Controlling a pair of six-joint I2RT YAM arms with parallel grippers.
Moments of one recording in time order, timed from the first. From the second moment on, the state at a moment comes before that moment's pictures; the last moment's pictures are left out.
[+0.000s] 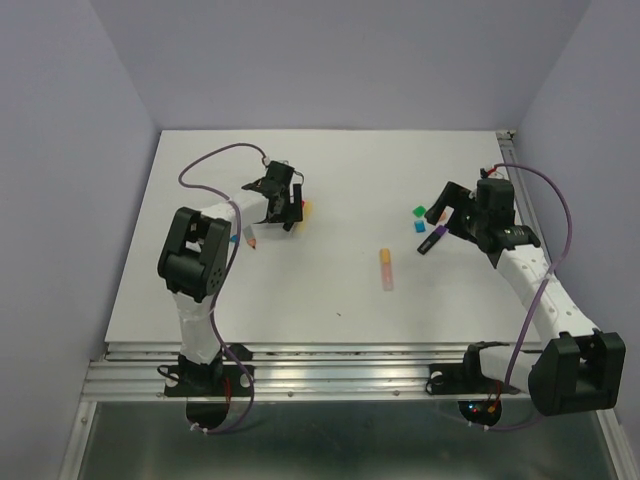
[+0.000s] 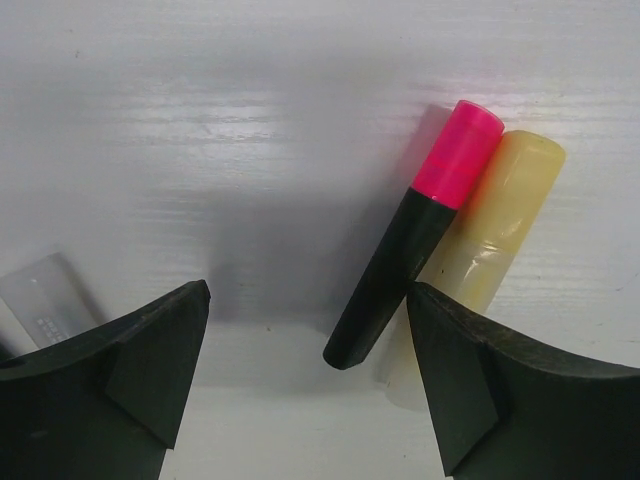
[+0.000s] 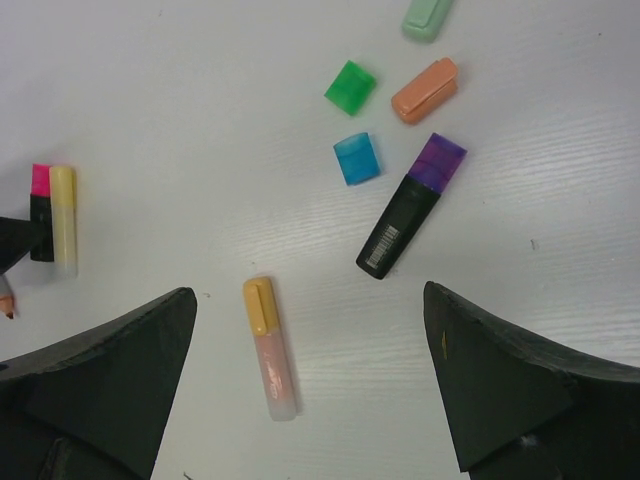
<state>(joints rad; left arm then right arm) -0.39 1.93 1.30 -0.34 -0.21 -0.37 0.08 1.15 0.89 -0.38 -0.03 0.50</state>
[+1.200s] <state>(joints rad) -0.42 2.06 1.44 -0.36 -0.20 -0.29 0.08 1.15 0.89 -0.38 -0.04 0.50</state>
